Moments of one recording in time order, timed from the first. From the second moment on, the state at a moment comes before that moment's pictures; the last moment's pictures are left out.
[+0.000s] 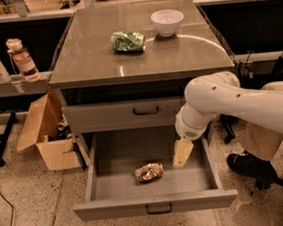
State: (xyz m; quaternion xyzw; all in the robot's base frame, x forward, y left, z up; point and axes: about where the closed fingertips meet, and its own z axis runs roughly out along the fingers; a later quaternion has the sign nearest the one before) arm 0.551 -0.126 0.638 -0.61 0.78 0.04 0.14
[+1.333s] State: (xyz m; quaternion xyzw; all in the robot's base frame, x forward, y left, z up) arm 0.570 -0.081 0.542 -0.65 0.76 0.05 0.10
